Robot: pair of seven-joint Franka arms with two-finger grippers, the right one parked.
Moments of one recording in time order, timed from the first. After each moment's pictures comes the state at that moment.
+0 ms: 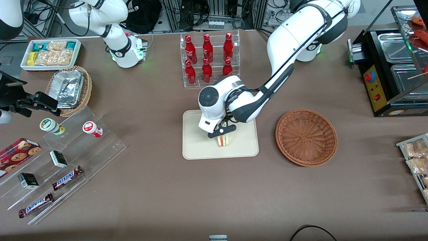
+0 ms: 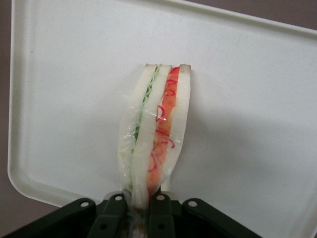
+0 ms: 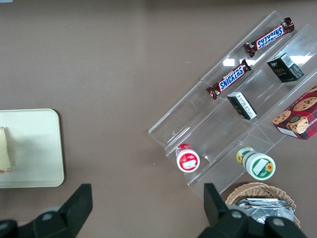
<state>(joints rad) -0.43 0.84 -0.53 -1.38 0.39 1.97 -1.30</state>
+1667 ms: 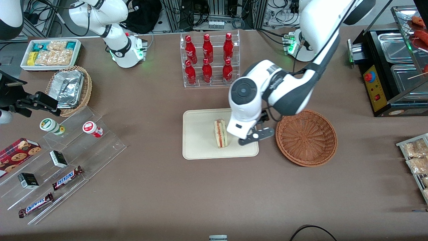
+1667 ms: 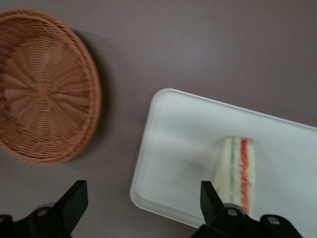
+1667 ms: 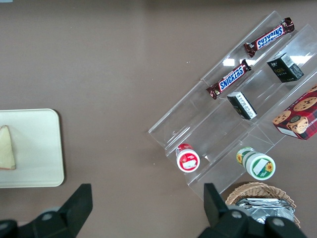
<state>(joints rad) -0.24 0.58 -0.50 -1.32 0.34 1.65 -1.07</state>
